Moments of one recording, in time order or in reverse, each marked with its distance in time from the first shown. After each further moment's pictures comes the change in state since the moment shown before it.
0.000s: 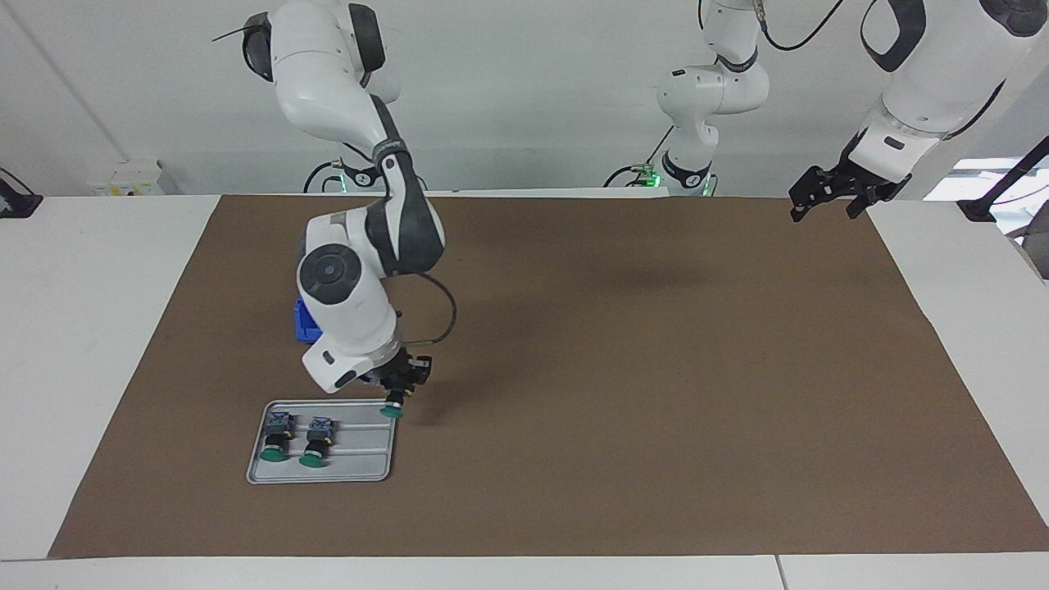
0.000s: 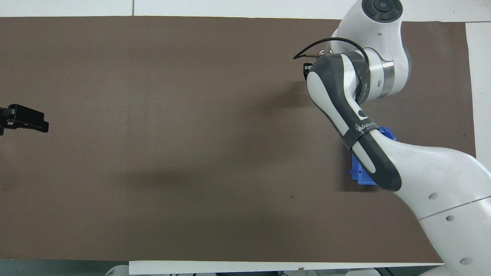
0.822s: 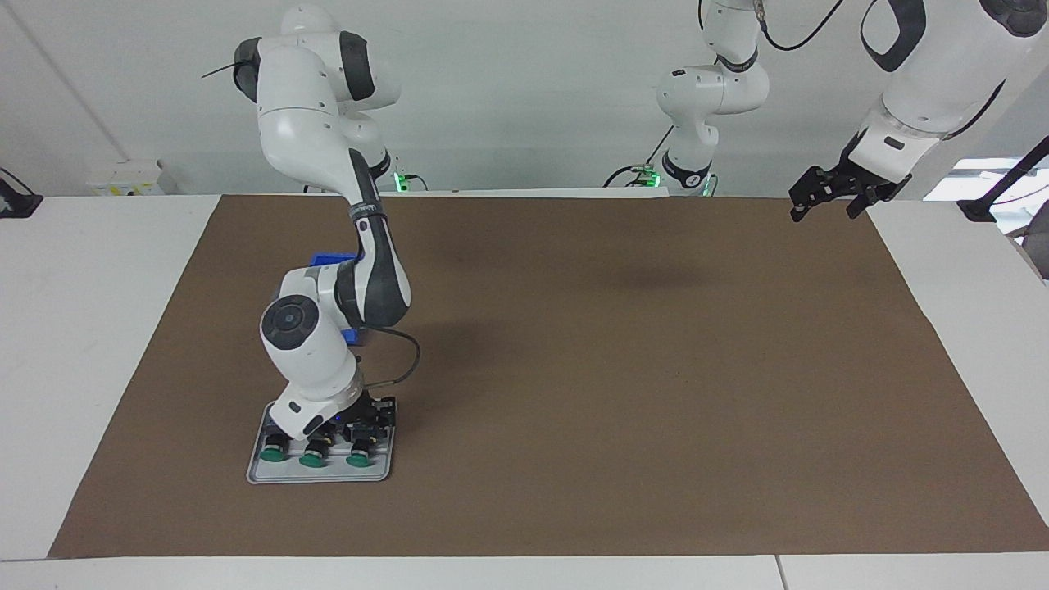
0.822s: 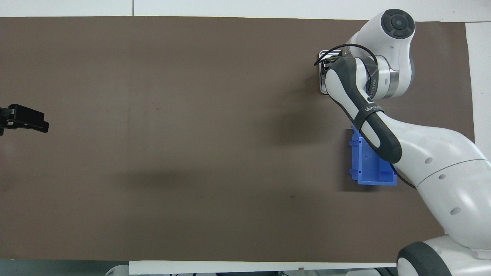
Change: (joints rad) left arm 0.000 0.000 0.000 0.000 0.000 0.000 0.000; right arm -0.177 0.155 -0.015 -0.043 -0.001 0.316 -0.462
